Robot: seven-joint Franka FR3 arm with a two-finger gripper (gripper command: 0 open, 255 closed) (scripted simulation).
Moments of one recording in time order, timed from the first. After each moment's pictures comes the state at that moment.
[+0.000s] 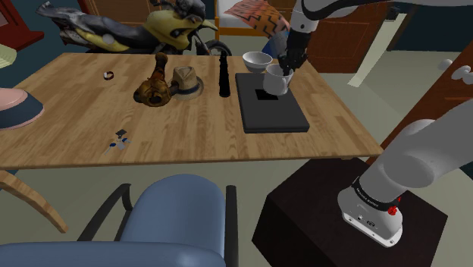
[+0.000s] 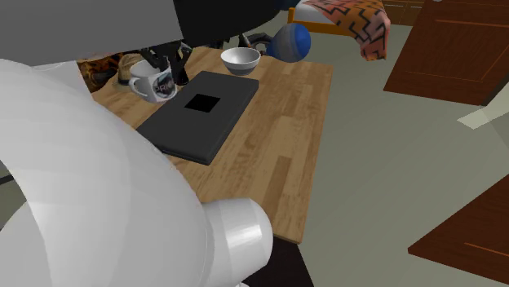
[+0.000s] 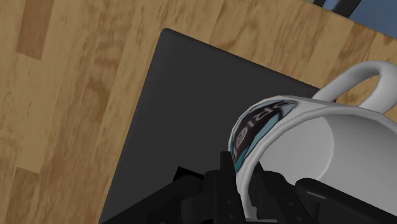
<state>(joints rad) 0.04 -0.32 -0.06 -2.20 0.04 1.89 0.21</state>
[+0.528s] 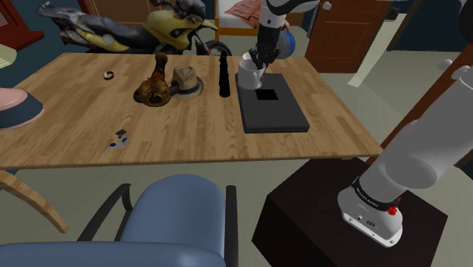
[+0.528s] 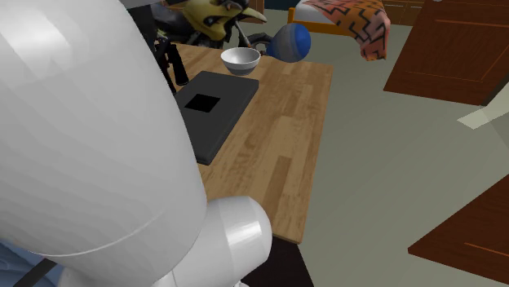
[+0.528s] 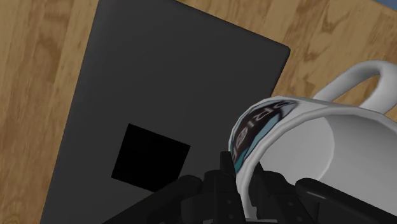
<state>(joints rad) 0.09 -0.05 0.00 -1.91 0.05 1.88 0.30</state>
